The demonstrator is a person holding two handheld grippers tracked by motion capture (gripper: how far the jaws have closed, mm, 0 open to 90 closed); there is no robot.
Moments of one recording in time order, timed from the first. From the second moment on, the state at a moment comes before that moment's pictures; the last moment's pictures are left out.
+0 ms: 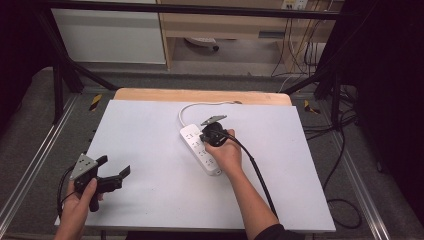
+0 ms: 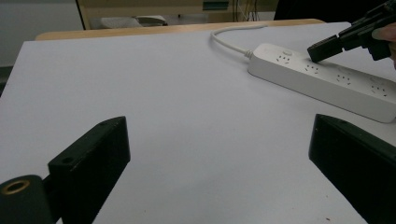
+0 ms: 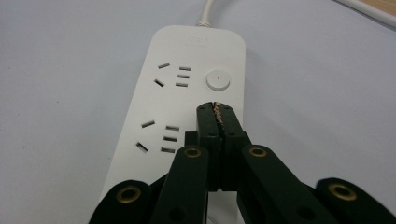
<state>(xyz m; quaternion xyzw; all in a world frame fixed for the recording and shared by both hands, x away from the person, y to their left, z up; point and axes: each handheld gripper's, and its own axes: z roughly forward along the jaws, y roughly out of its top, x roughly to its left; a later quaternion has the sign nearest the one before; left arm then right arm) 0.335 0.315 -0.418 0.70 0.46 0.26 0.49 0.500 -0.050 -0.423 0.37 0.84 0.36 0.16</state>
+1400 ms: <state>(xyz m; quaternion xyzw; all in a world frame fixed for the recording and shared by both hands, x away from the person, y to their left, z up) 0.336 0.318 -0.418 0.69 0.46 0.26 0.49 0.498 -0.063 -0.429 0.39 0.82 0.40 0.14</state>
